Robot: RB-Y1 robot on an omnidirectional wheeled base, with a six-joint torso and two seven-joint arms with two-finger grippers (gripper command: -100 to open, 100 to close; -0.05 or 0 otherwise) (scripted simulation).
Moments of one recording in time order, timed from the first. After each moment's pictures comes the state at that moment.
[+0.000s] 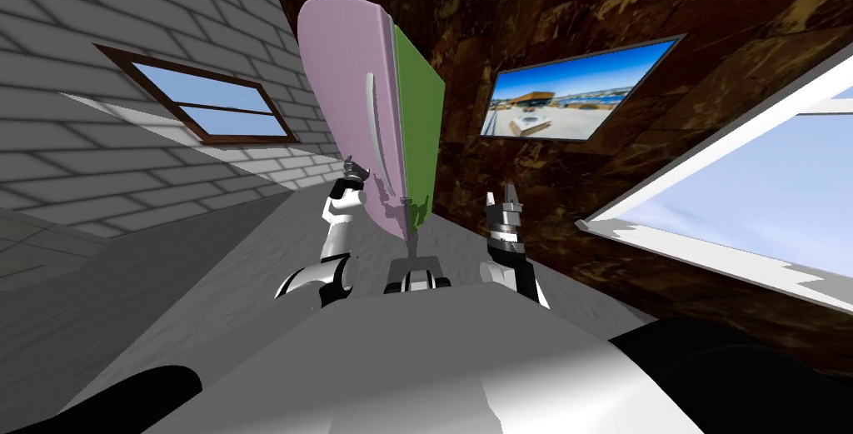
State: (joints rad) left arm -0.63 0.17 0.37 -1.41 0.16 0.15 0.40; right arm 0.52 0.01 -0.01 -2.39 -0.05 -0.40 0.00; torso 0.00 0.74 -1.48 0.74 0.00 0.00
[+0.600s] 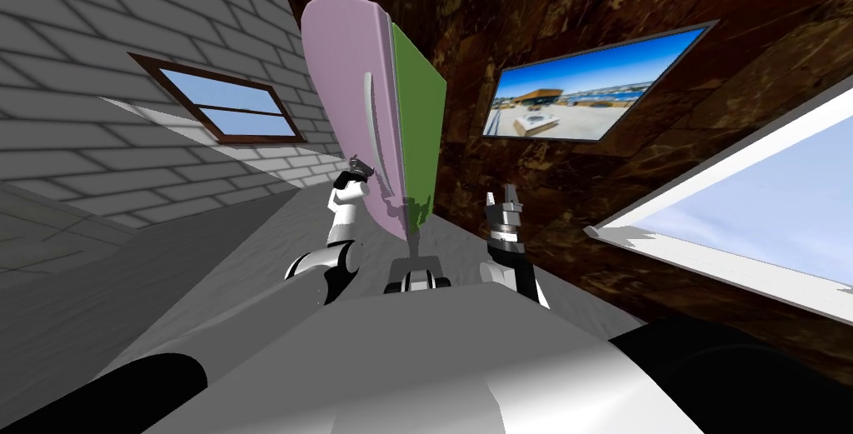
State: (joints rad) left arm -0.77 0.17 0.42 -1.26 0.18 0.23 0.43; right arm 0.52 0.01 -0.01 -2.39 -0.05 -0.40 0.00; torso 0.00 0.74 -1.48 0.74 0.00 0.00
